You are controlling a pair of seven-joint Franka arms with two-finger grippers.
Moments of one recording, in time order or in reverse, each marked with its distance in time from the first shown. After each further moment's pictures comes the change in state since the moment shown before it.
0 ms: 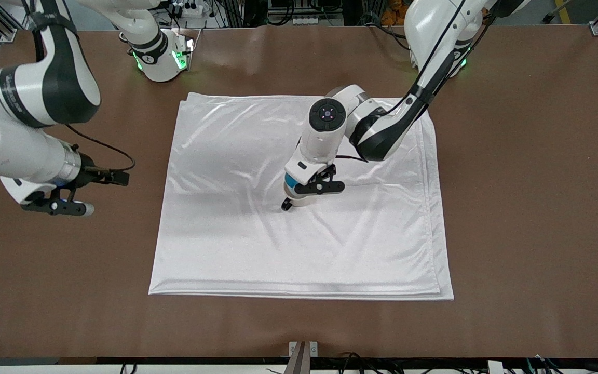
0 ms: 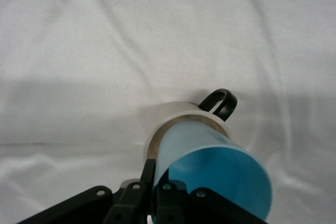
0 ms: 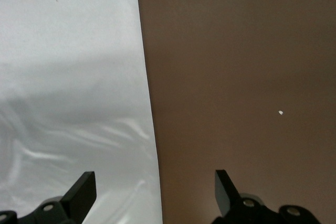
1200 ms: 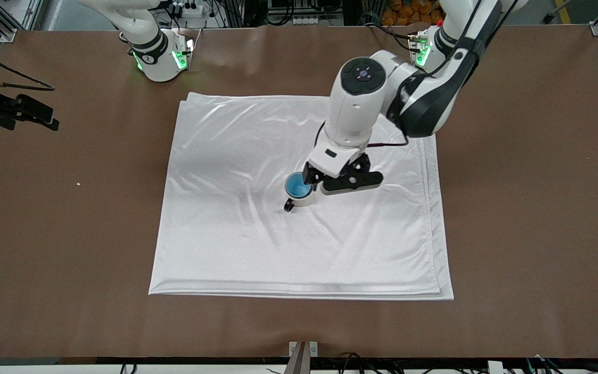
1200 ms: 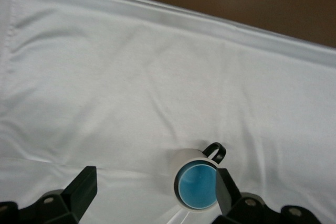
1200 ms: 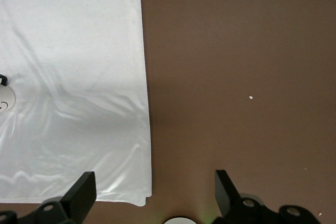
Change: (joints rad) left arm 0.027 -0.198 0.086 0.065 0.005 -0.141 -0.005; right arm -0.017 -0.230 -0.153 0.090 0.124 -0.224 -0.235
